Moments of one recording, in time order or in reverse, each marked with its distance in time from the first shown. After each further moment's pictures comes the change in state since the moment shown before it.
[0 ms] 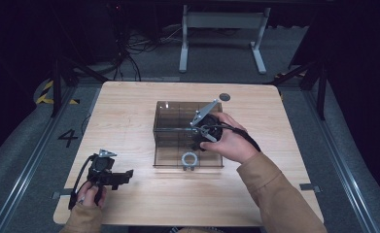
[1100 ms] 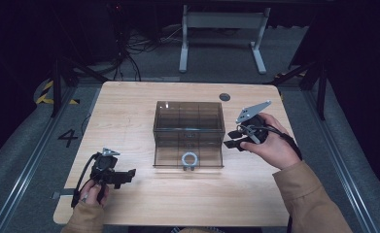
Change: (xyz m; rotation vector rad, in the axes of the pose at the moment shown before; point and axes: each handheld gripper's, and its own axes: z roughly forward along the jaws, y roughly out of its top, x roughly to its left) left arm -0.004 0.004 0.003 0.010 -0.010 0.013; right arm -0.019 -0.078 -0.070 -0.094 -0.113 0.118
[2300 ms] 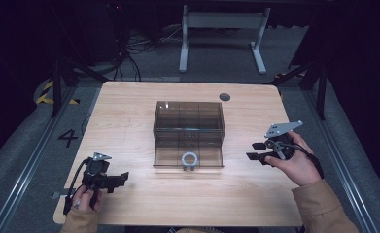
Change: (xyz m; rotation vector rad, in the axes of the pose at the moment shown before) left arm 0.010 -0.015 -0.011 -0.009 0.032 -0.046; right arm -0.017 -0.089 -0.010 -0.056 -0.055 0.129
